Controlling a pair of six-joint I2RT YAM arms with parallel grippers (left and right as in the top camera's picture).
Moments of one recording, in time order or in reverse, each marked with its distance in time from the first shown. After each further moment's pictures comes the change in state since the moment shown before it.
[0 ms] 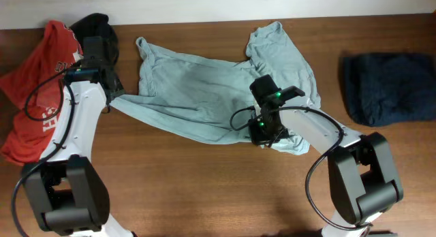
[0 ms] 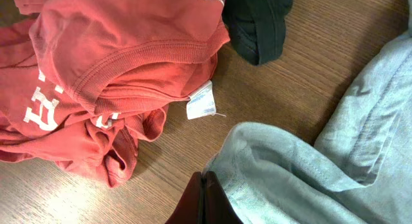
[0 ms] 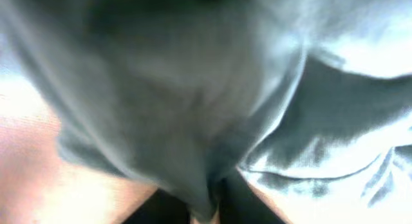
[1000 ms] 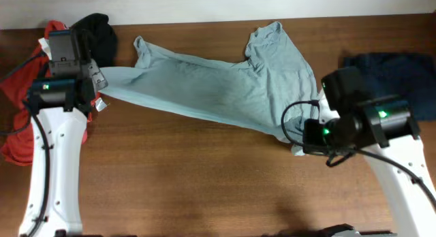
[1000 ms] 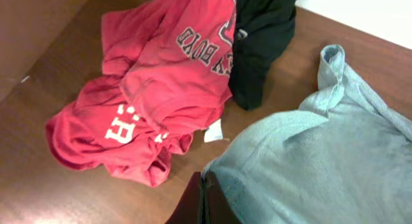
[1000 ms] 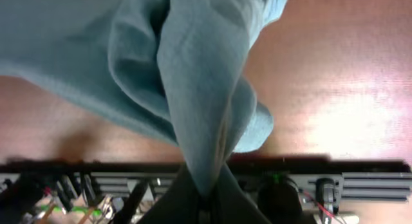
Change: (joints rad) left arm 0.000 -0.298 0.088 -0.126 -0.027 0.026; right arm -0.186 -0.547 0.229 -0.637 0.022 0.074
